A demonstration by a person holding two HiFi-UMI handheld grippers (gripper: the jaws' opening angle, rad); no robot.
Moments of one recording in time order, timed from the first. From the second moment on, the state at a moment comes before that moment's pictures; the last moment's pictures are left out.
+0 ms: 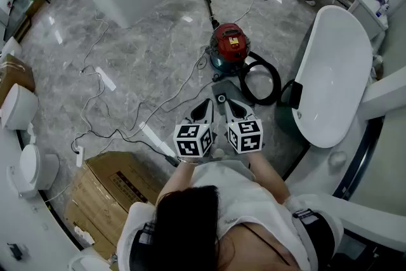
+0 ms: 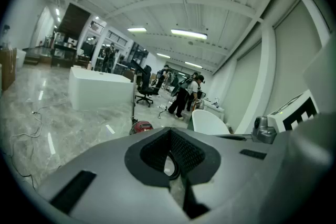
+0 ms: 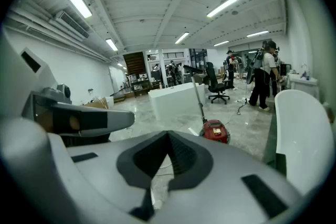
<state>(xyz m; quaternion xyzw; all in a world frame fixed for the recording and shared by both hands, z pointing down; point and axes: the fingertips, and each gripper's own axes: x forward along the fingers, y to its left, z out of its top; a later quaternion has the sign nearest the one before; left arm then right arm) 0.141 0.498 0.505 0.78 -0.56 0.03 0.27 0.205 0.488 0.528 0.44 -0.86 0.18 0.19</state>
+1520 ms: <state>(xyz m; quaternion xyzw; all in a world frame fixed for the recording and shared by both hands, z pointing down) 0.040 0.400 0.509 0.79 -0.54 0.04 0.27 0.103 0.391 0.523 0.48 -0.84 0.18 0.19</state>
